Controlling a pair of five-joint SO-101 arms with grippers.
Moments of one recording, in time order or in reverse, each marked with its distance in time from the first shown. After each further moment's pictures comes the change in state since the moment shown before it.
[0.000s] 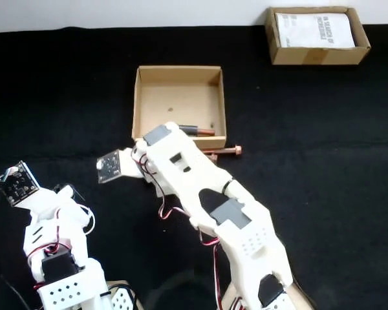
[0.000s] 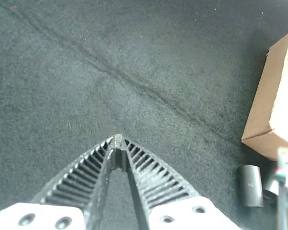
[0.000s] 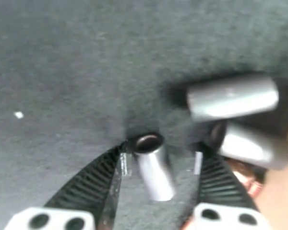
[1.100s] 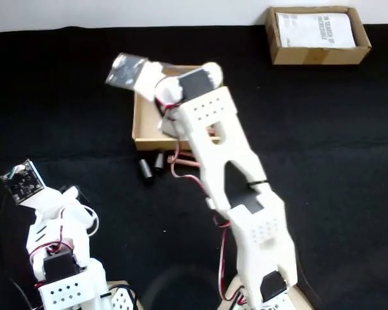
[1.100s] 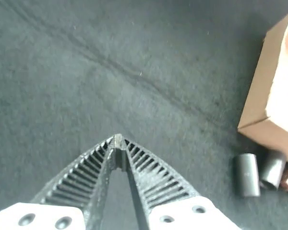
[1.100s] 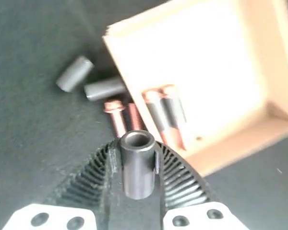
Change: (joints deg) left arm 3.2 0.0 0.0 2.9 0.0; right arm 10.6 -3.0 -47.5 25.8 -24.2
